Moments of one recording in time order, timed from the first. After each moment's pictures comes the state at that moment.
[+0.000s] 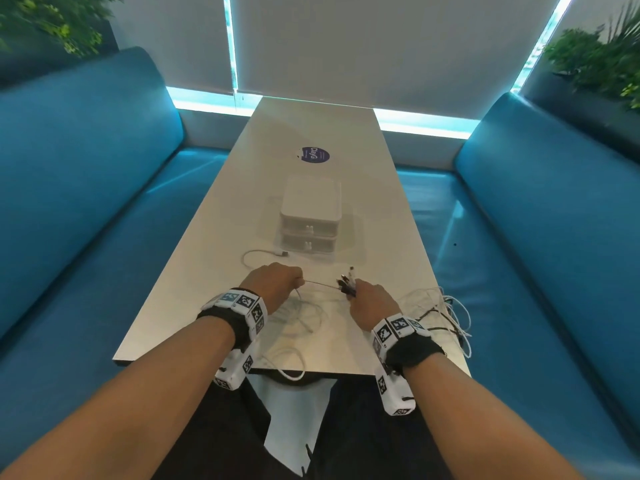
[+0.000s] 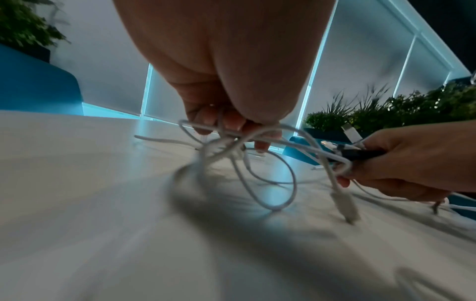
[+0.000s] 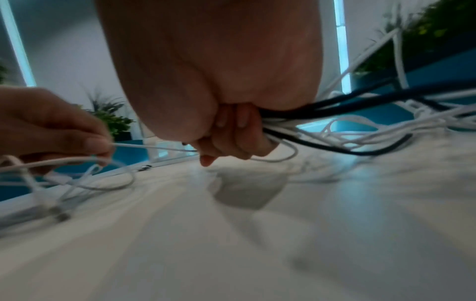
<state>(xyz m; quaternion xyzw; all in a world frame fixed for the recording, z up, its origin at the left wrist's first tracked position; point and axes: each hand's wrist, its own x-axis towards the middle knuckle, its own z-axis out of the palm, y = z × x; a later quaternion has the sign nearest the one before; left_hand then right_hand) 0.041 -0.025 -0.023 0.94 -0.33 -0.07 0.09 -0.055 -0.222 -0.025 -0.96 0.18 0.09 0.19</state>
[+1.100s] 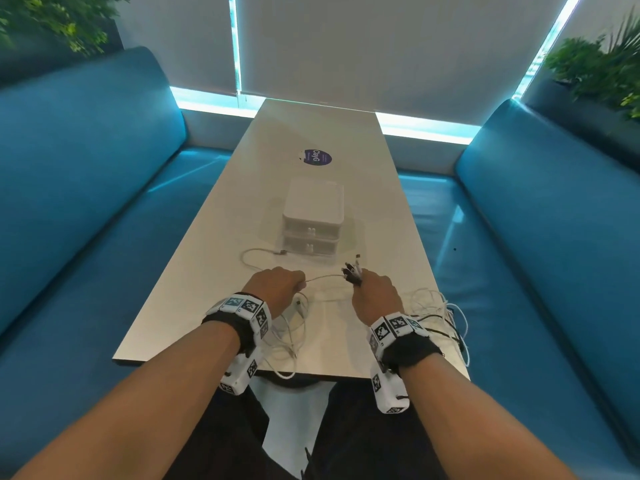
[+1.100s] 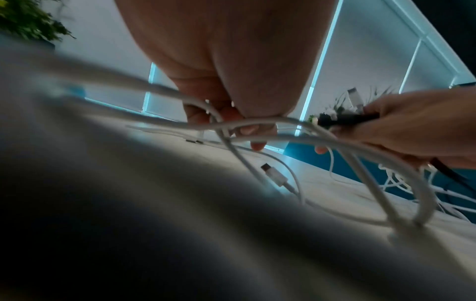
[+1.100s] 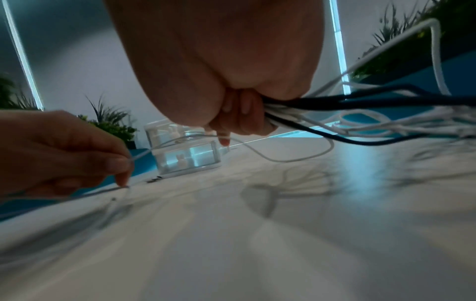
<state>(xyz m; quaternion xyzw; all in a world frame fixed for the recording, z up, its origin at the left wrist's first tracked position) 0.035 -0.026 -0.027 0.94 -0.33 -0.05 0.04 -0.053 -0.218 -0.010 -0.96 0.21 -0.01 0.19</state>
